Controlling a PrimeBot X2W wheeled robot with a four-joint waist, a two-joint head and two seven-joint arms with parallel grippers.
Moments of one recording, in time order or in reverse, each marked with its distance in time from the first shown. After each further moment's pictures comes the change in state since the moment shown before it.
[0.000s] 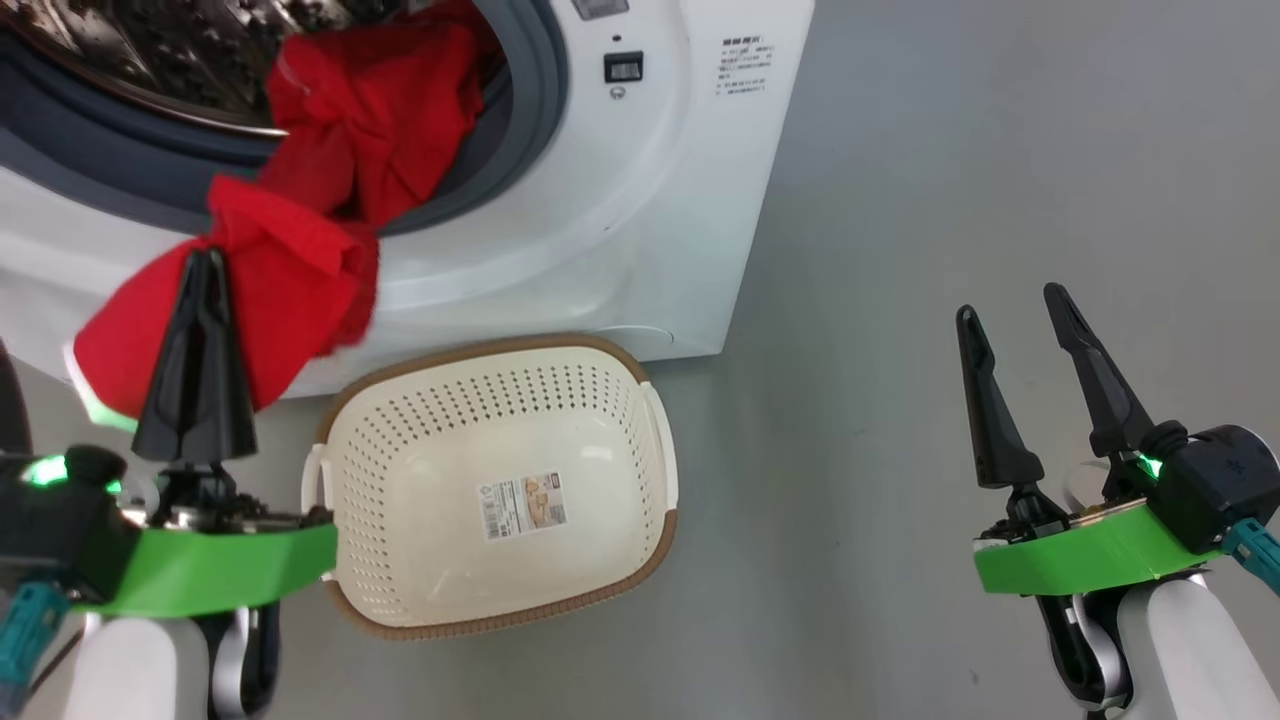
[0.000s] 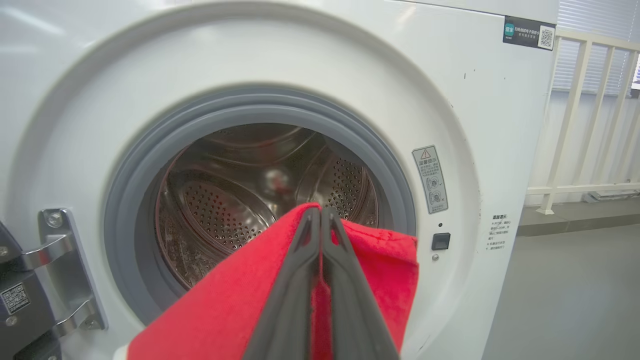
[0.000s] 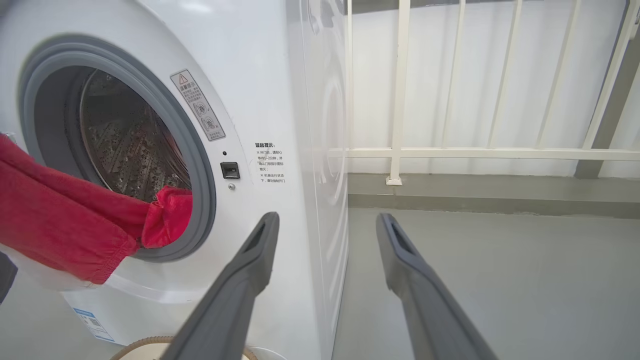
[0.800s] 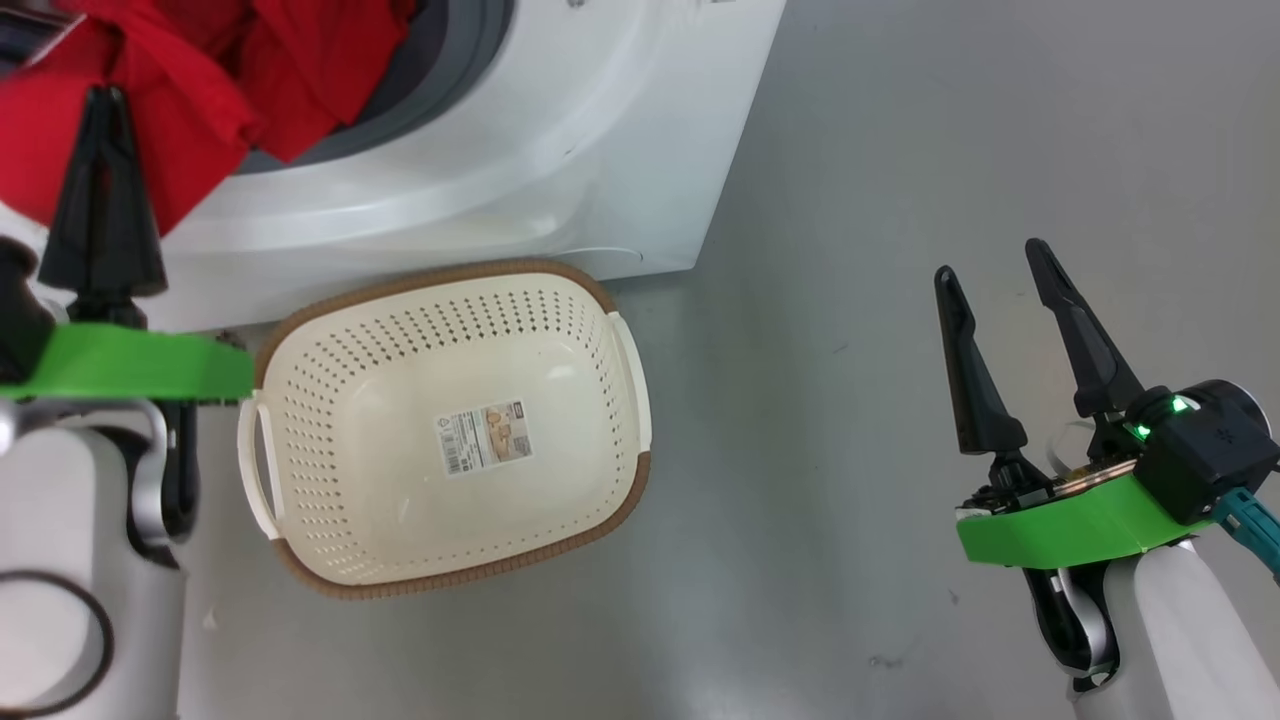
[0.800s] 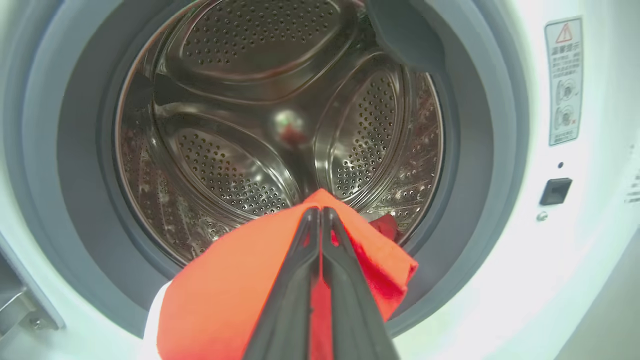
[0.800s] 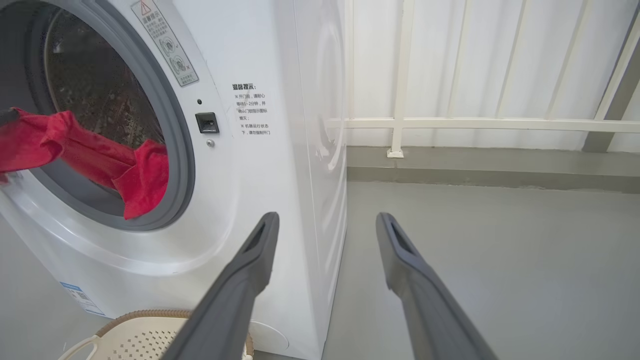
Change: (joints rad) left arm -0.331 0.119 -0.044 0.341 -0.054 0.045 0.002; right arm -0.063 -0.001 0.033 -0.008 -0.009 0.000 0.000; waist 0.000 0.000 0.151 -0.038
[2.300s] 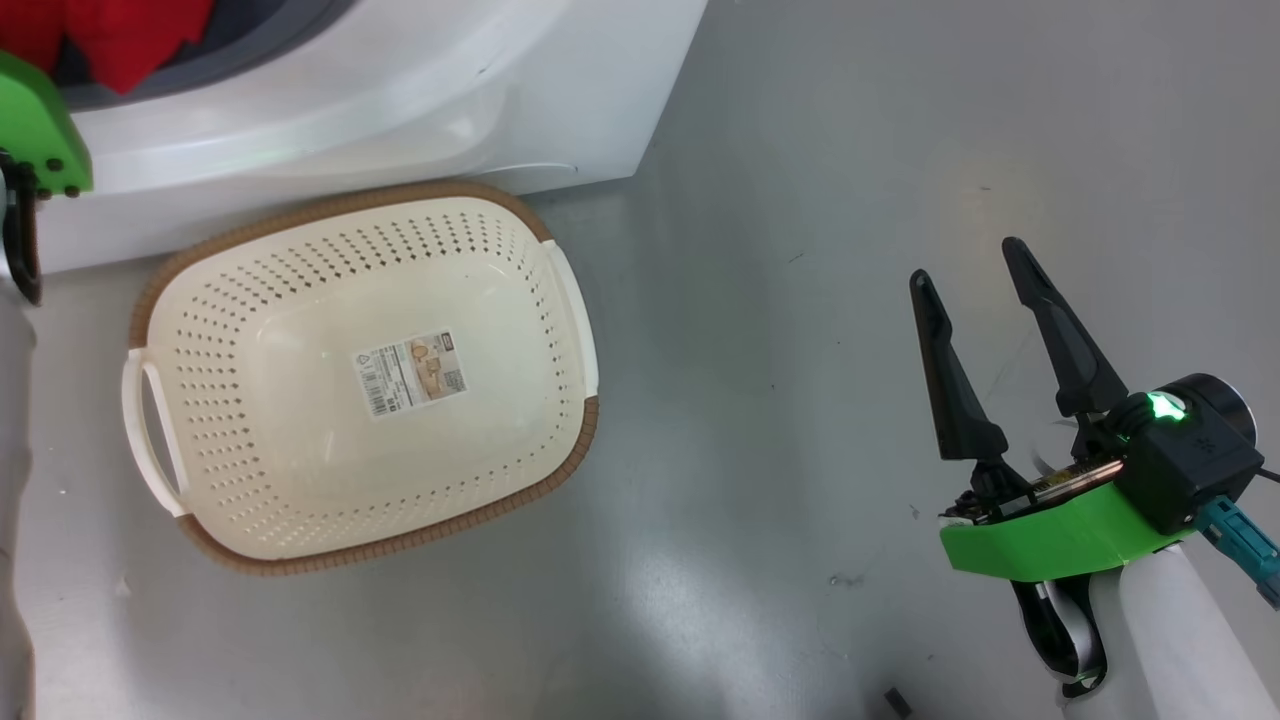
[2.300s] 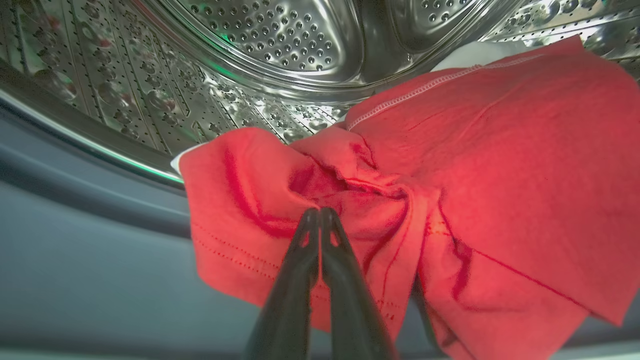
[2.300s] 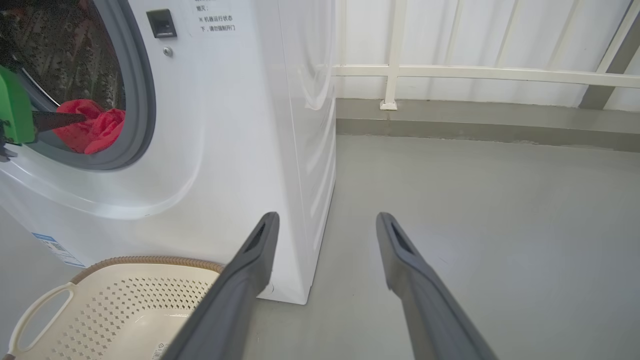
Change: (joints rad) left arm -0.666 0.075 -0.179 0.959 -0.003 0.025 0.060; right arm 0.003 0.001 0.031 -0.030 -0.025 0.000 0.000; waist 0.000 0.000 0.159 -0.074
